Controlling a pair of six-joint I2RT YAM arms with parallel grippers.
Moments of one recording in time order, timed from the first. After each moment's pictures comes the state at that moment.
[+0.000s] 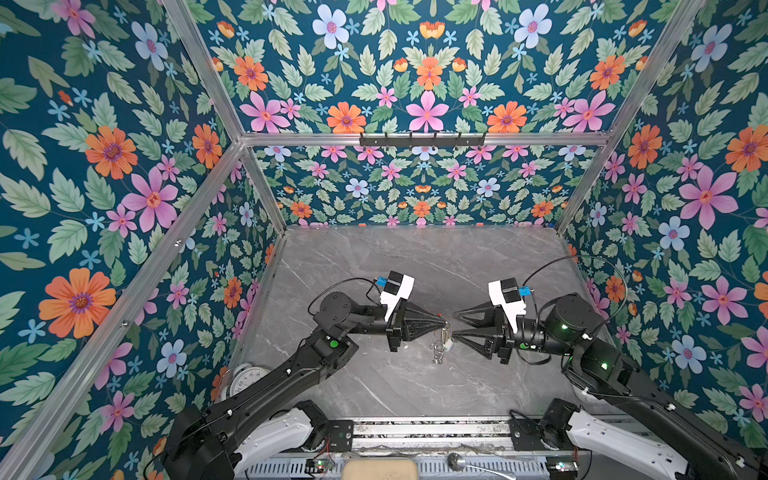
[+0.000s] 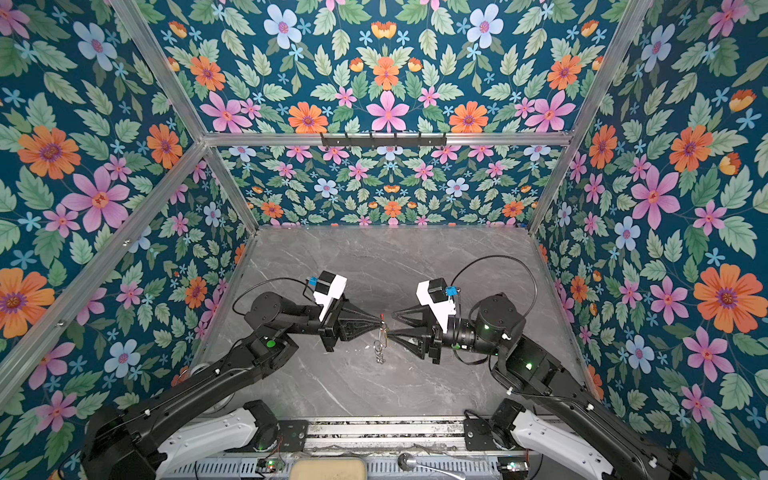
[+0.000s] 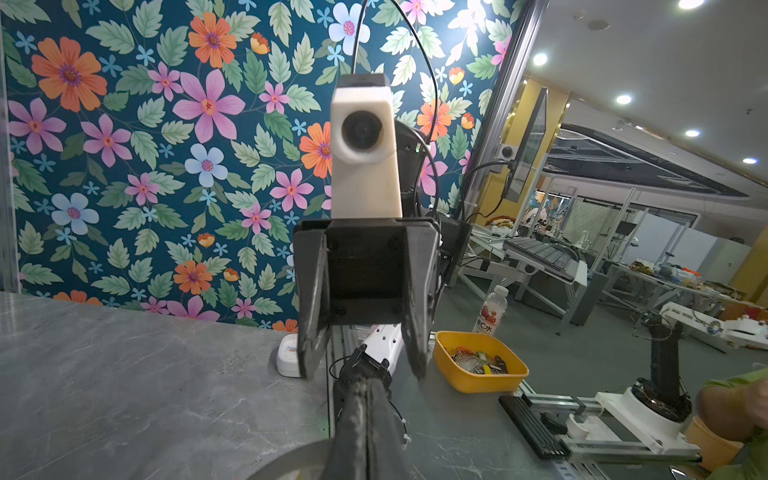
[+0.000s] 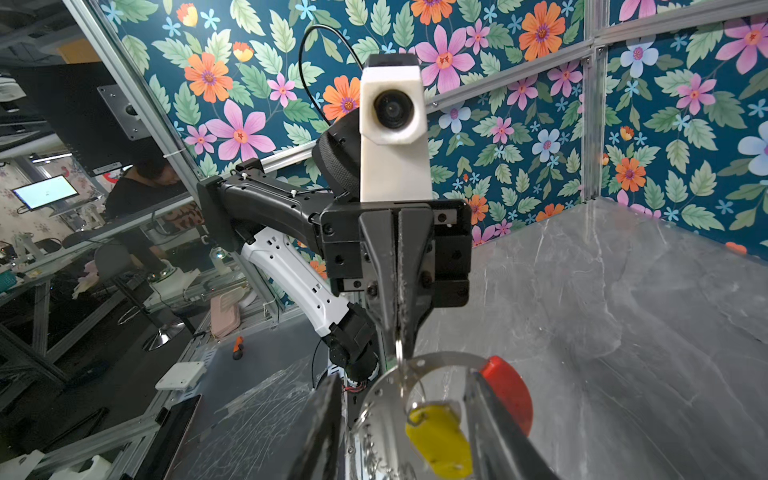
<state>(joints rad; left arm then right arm) -0.79 1.02 0.72 0.67 0.94 -0.55 0.81 0.77 0.88 -0.12 -0.59 0.28</state>
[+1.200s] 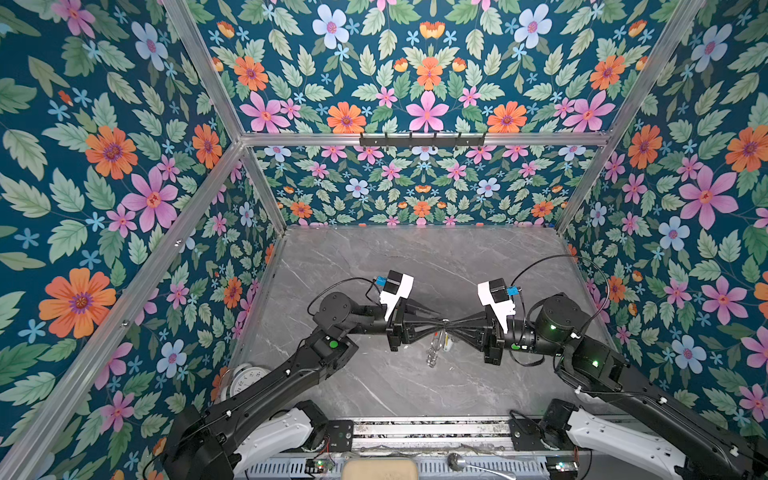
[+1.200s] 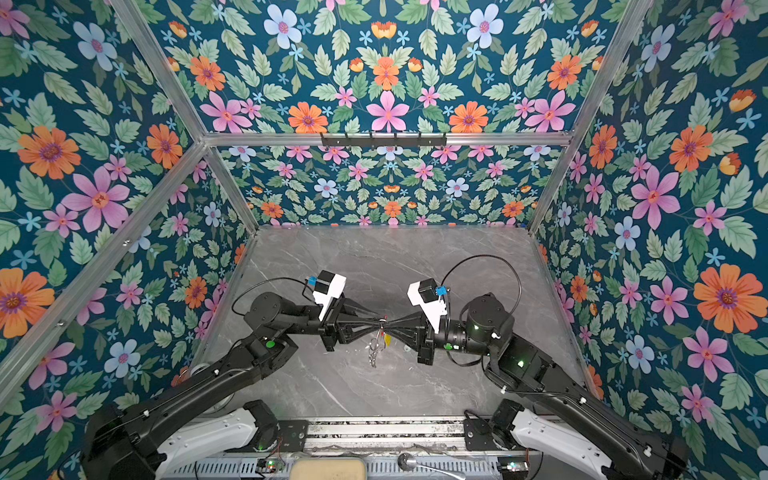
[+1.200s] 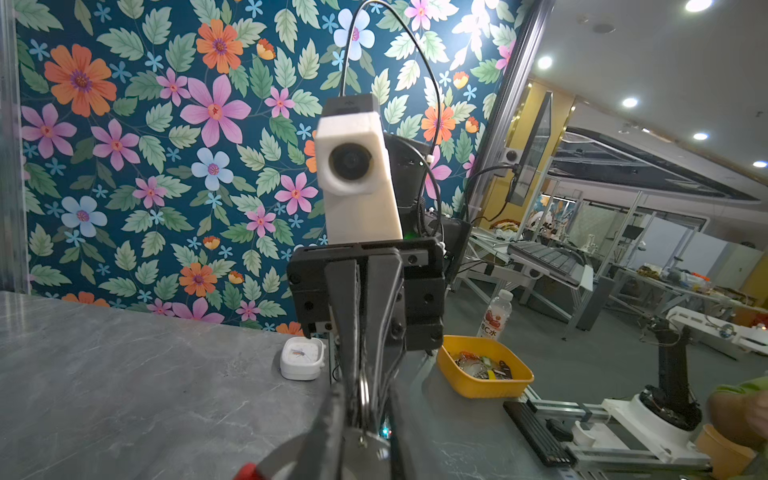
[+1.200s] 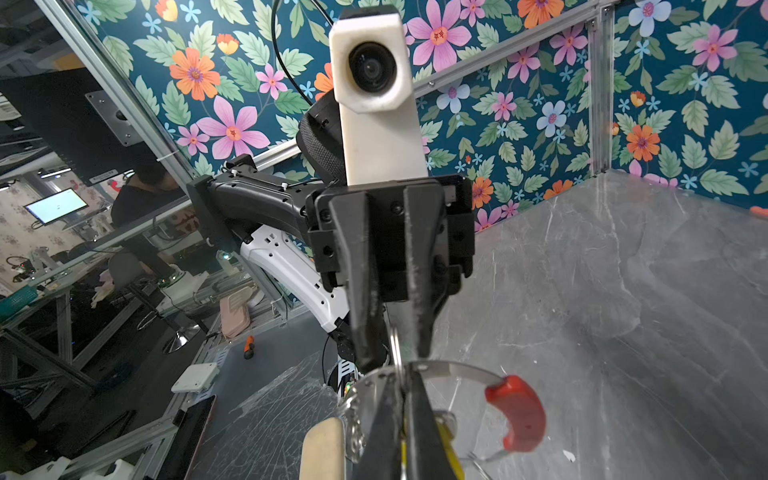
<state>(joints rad) -0.79 1.01 0.73 0.65 0.92 -0.55 0.86 0.79 0.89 -0.15 -0.54 0.32</state>
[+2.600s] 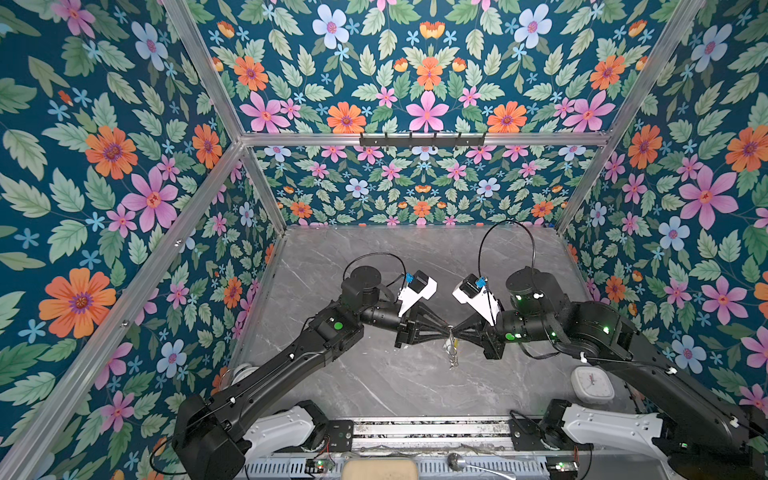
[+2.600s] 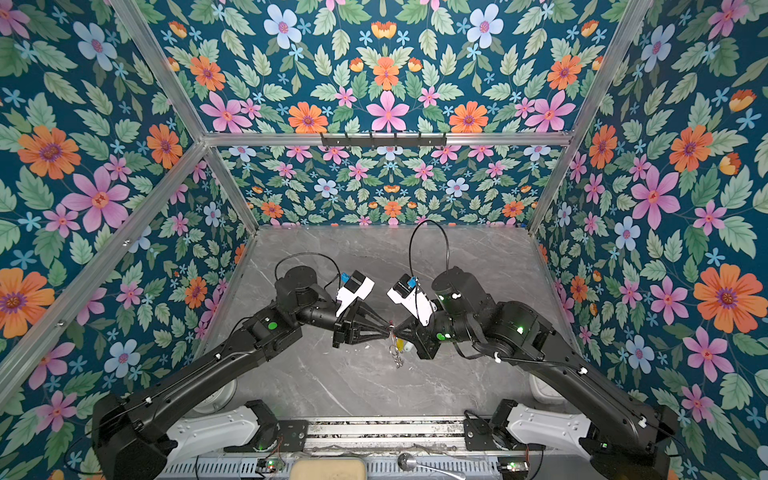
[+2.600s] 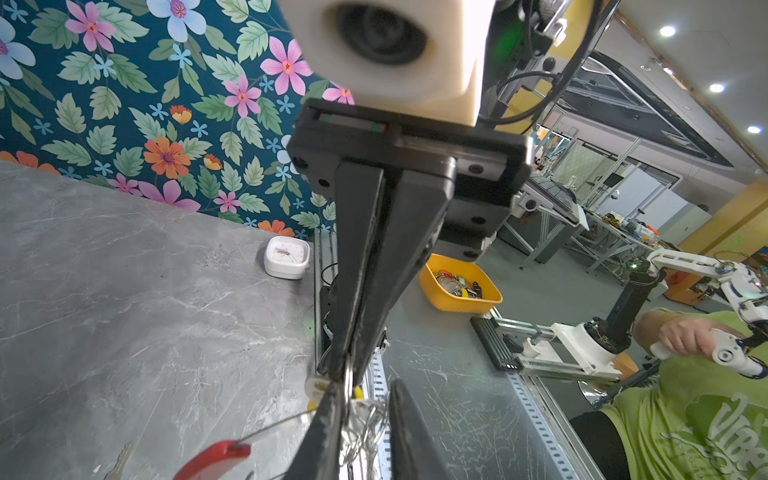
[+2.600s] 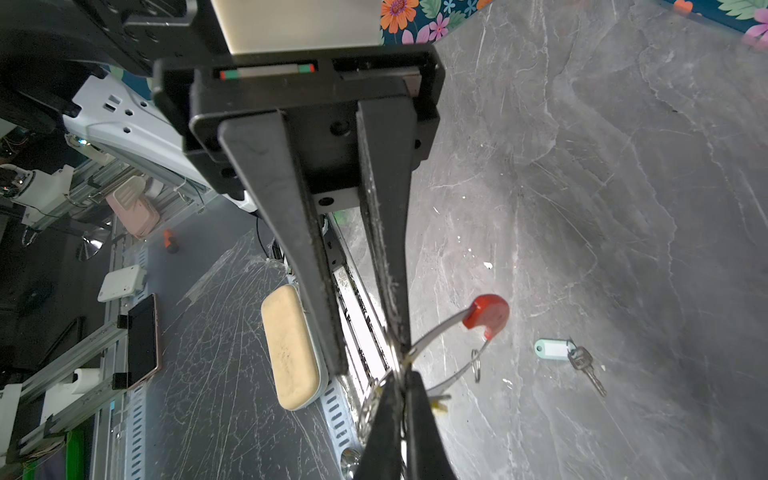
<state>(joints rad) -0.79 1.12 0.94 0.03 1.07 -0.26 0.91 1.07 1.38 -0.97 -0.34 0.13</state>
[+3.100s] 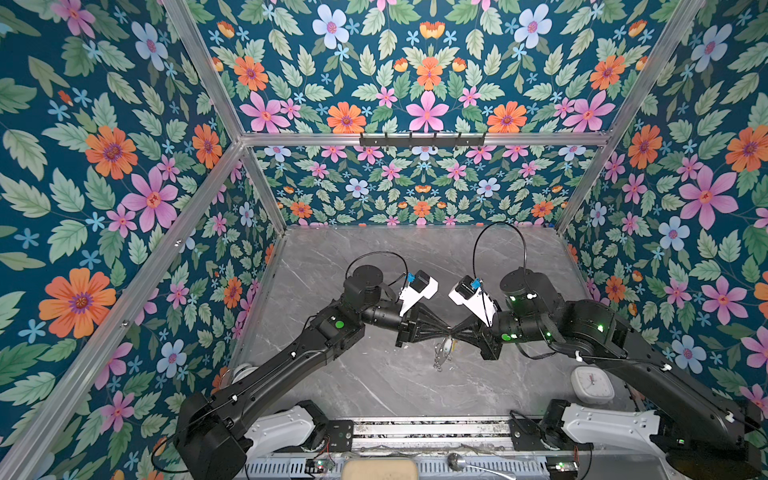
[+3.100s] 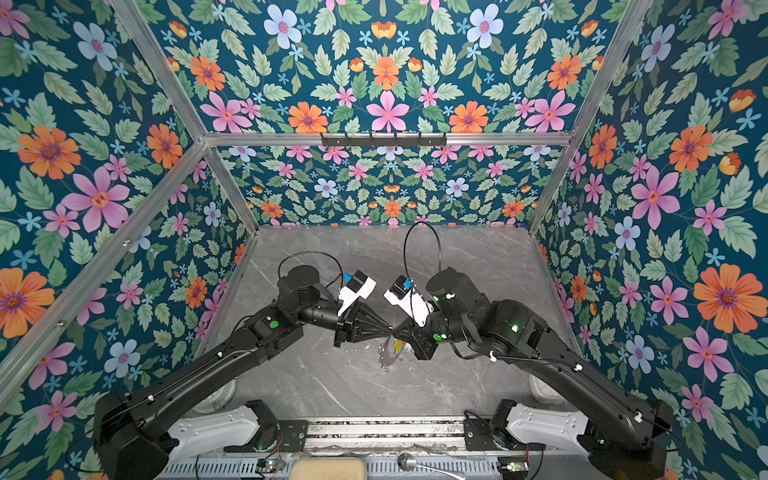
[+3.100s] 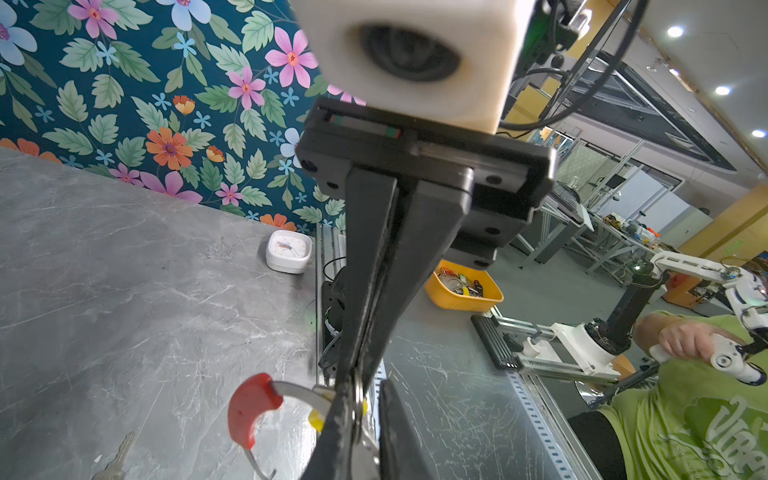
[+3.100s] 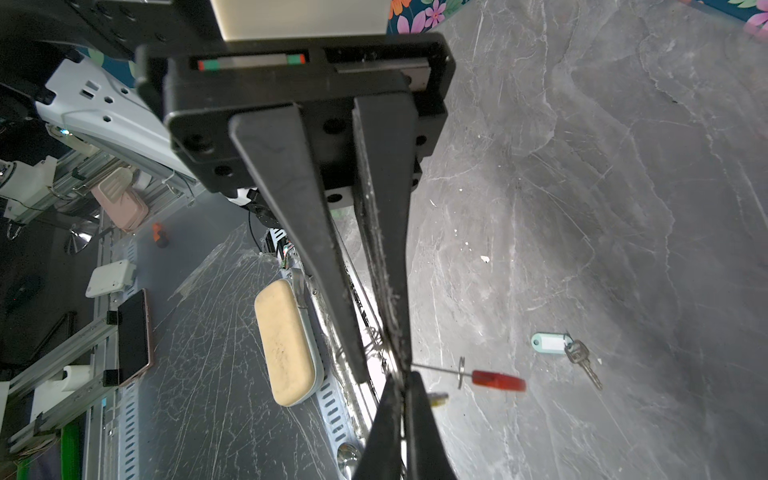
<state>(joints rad) -0.79 1.14 0.95 0.01 1.07 -0.25 0.92 1.09 1.39 -0.99 -0.30 0.13</state>
